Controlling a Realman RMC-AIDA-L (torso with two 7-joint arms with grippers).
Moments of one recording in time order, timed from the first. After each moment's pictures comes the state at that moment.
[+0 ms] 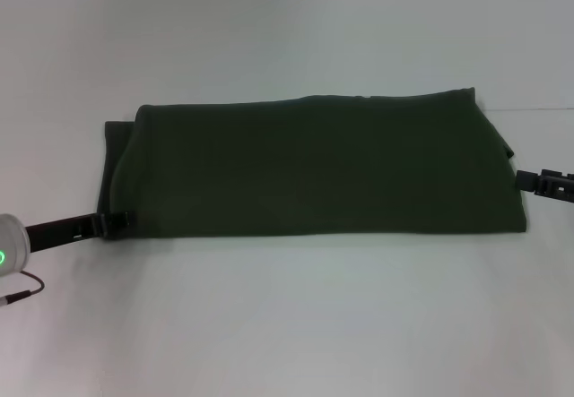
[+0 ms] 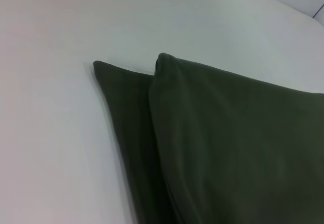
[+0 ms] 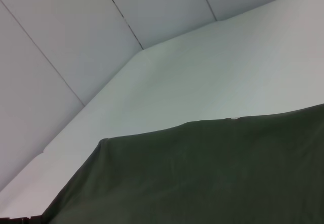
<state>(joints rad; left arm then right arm) -0.64 -2.08 0.43 0.54 2.31 0.96 -1.96 0.51 1.91 -0.50 -0.59 -2.01 -1.39 1.81</state>
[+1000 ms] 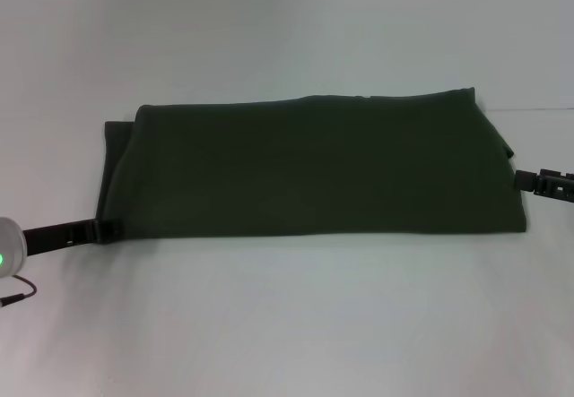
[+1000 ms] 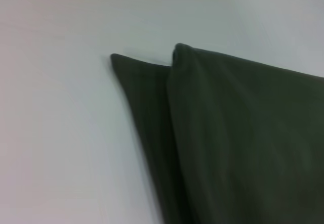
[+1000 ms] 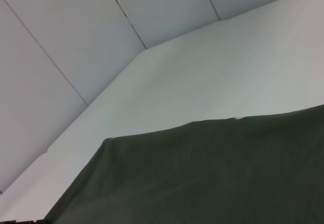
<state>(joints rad) -0.65 -2.08 0.45 0.54 2.37 0.90 -1.99 0.51 1.91 -0.50 -0.59 -2.01 -1.40 1.81</state>
